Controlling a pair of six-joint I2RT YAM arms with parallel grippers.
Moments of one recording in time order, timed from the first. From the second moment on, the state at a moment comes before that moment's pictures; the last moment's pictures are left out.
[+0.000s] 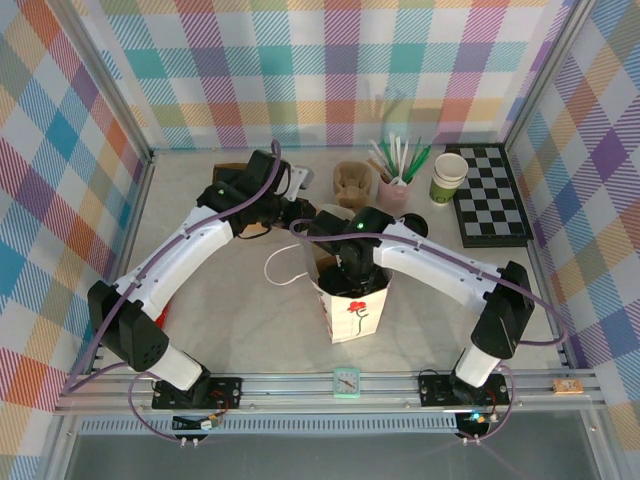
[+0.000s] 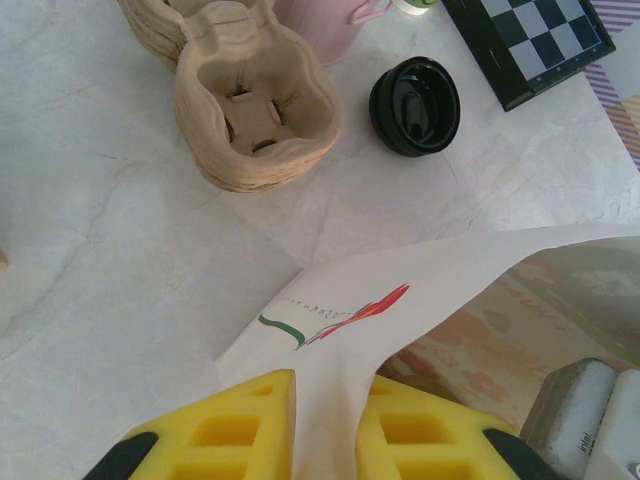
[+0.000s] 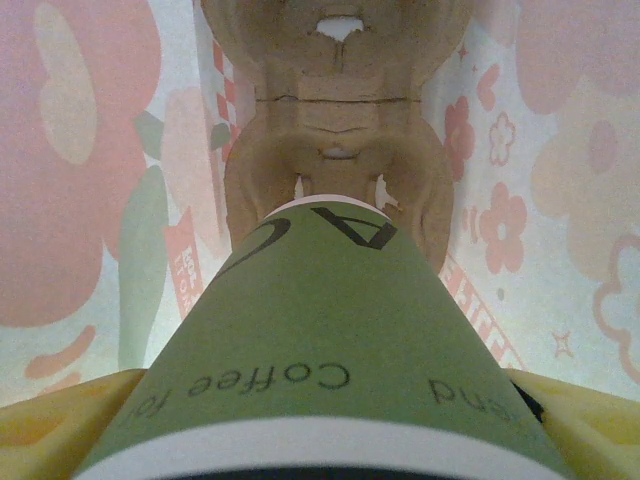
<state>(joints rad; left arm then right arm) -0.57 1.53 1.52 -0.83 0.24 -0.24 0.98 1.67 1.58 -1.41 -0.02 0.67</state>
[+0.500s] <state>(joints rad) -0.57 1.53 1.52 -0.83 0.24 -0.24 0.98 1.67 1.53 -1.37 -0.03 0.67</state>
